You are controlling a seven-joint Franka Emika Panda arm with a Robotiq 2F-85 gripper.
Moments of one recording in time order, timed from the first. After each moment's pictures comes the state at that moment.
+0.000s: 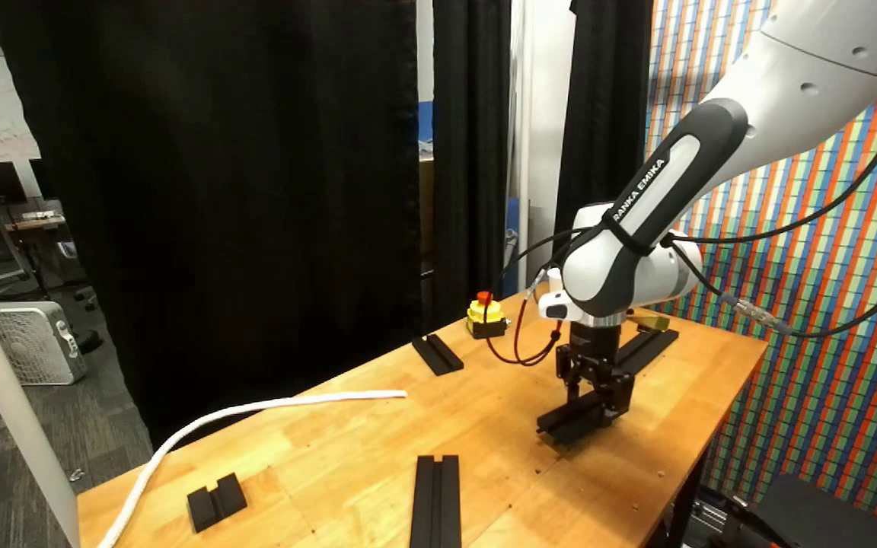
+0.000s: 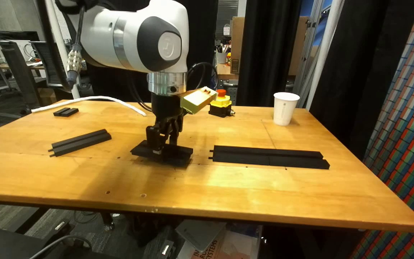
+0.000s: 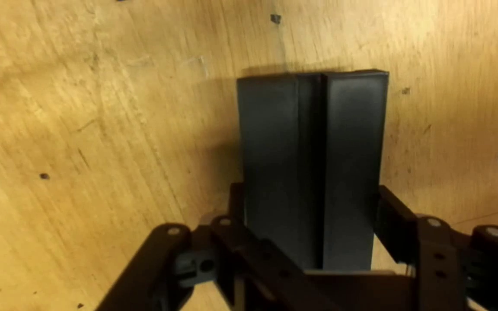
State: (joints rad) arm -0.04 0.05 -0.01 -2.58 0.09 2.56 -1.62
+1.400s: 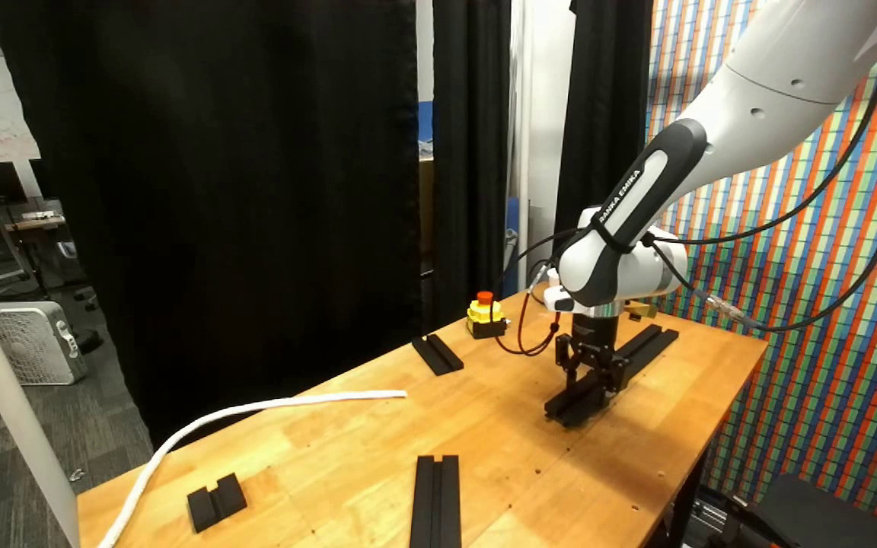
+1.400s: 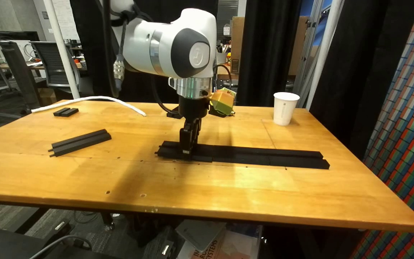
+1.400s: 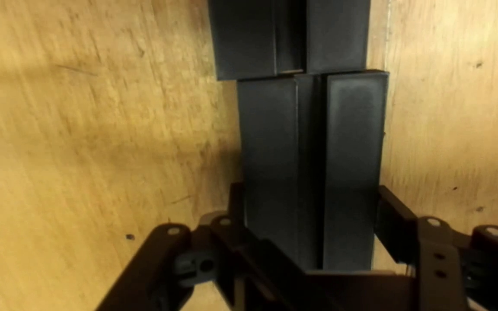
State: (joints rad) arm -0.15 0.19 -0.01 -2.45 0.09 2.58 -1.88
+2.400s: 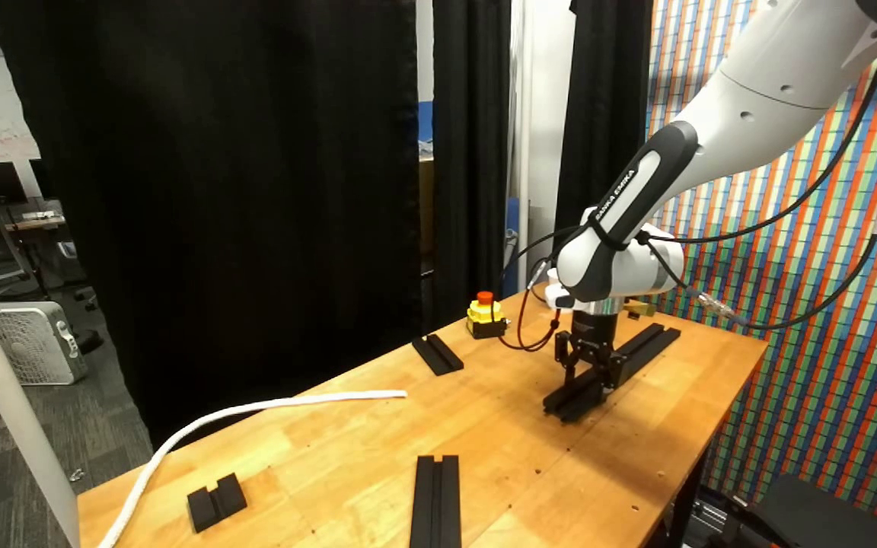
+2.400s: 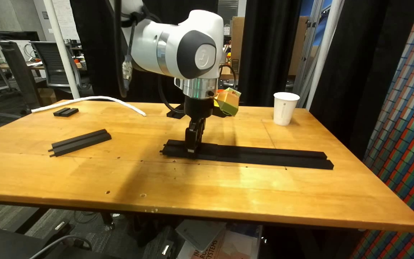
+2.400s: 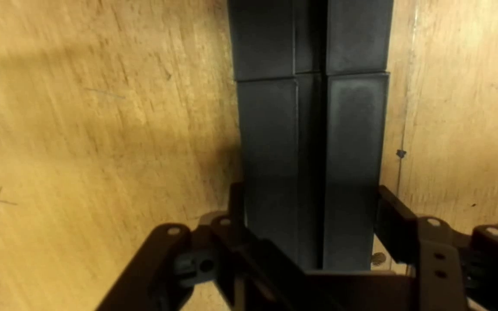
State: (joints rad) arm -0.17 0.22 -0.01 -2.41 0.13 2.58 -1.93
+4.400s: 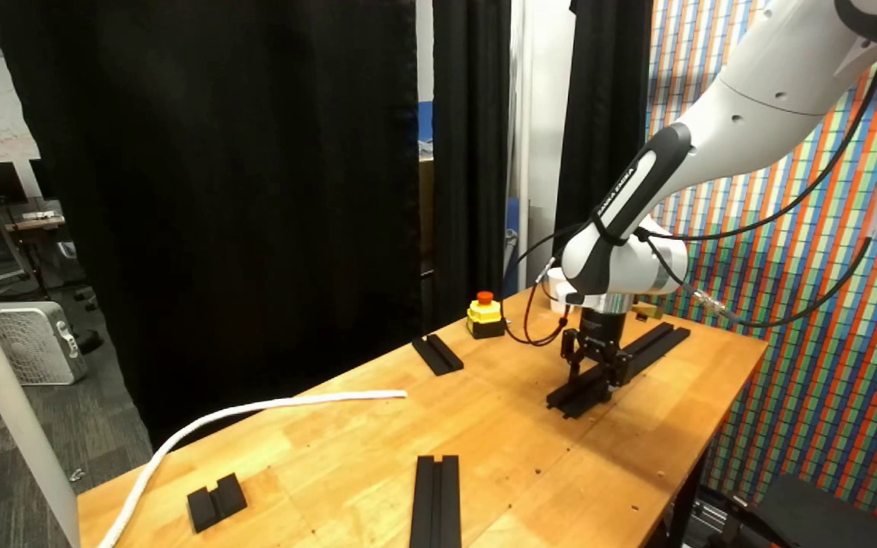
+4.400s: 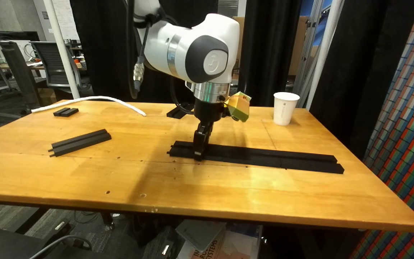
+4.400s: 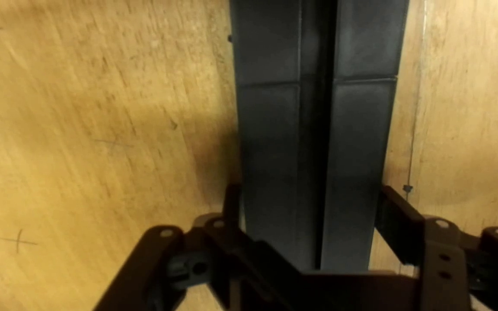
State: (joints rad) arm -0.22 0.25 -0.01 -2.39 0.23 2.58 -2.03
